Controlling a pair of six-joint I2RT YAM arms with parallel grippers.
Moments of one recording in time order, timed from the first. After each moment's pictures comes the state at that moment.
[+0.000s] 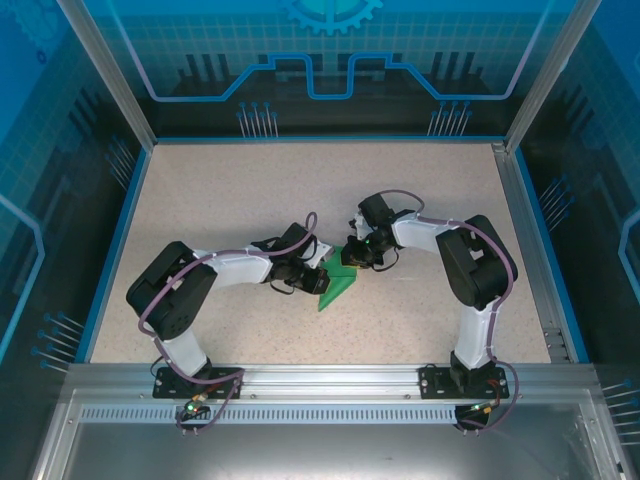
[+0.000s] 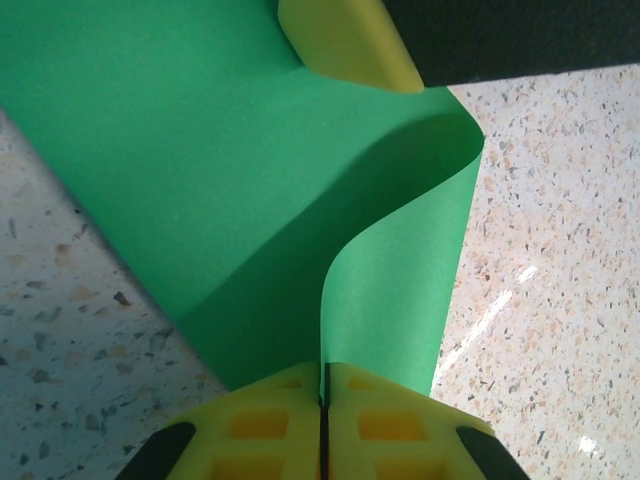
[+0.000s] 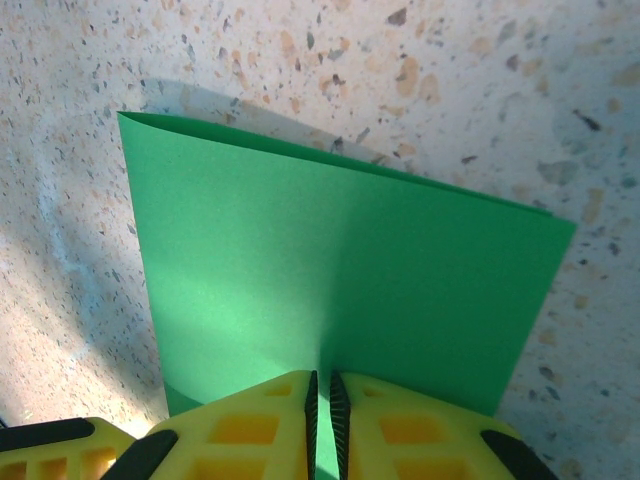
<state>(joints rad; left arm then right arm) -0.63 1.73 0.86 -0.21 0.41 -0.27 0.47 1.93 1.13 -0.45 -0.48 0.50</state>
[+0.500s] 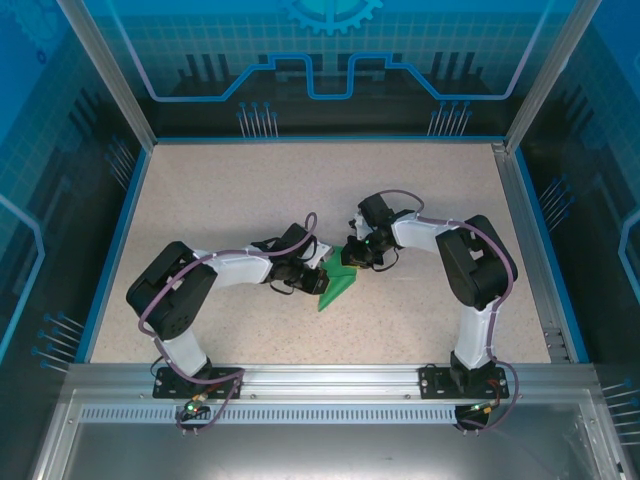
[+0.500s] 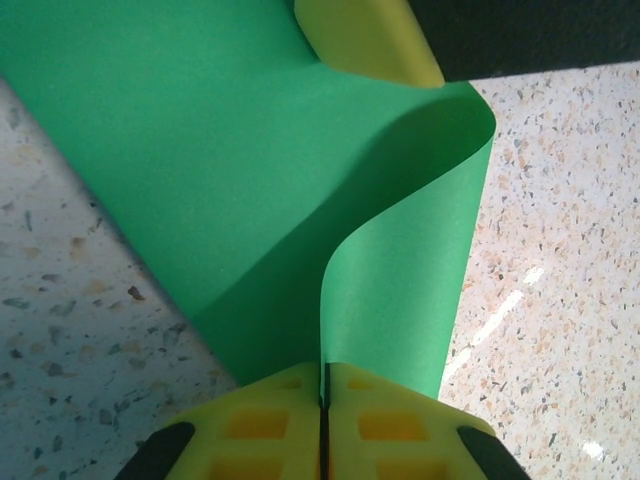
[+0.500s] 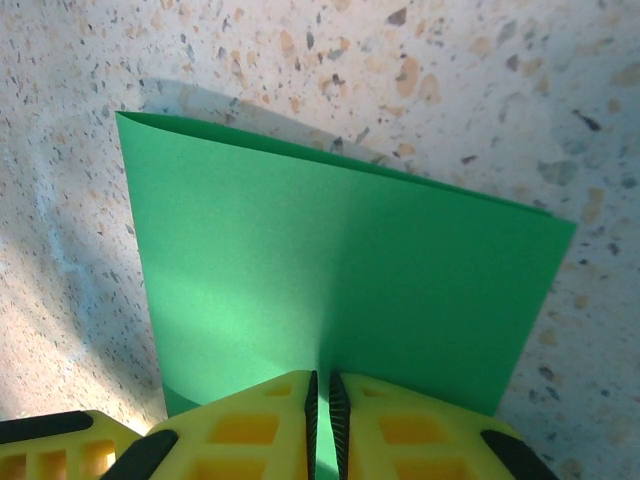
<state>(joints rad) -0.63 1.73 0.86 -0.21 0.39 -0.27 0.48 1.93 1.13 -0.45 -0.48 0.50</state>
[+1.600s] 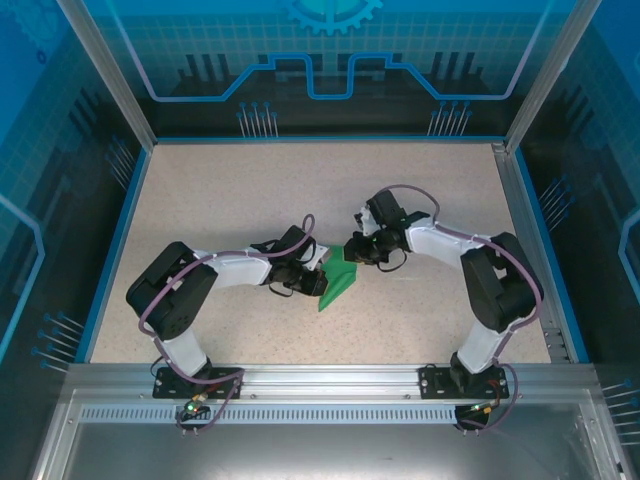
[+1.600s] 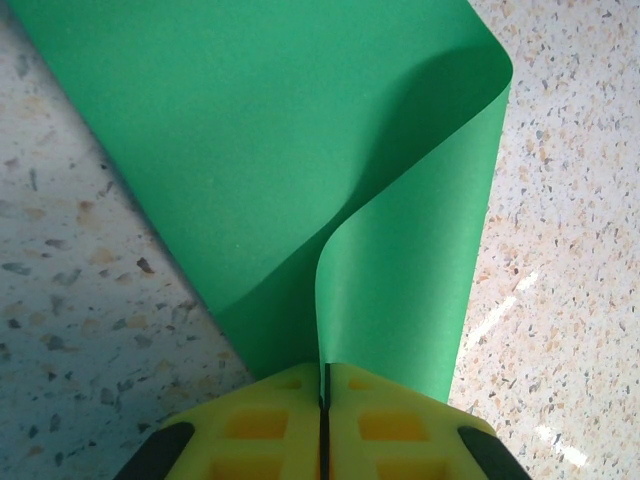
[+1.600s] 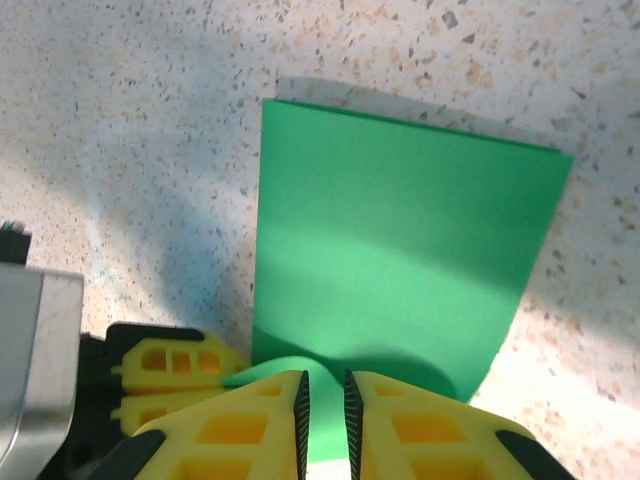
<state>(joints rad) -0.63 1.73 0.84 -0.20 0.39 -0.32 0.48 1.72 1.04 -0.44 -0.47 0.53</state>
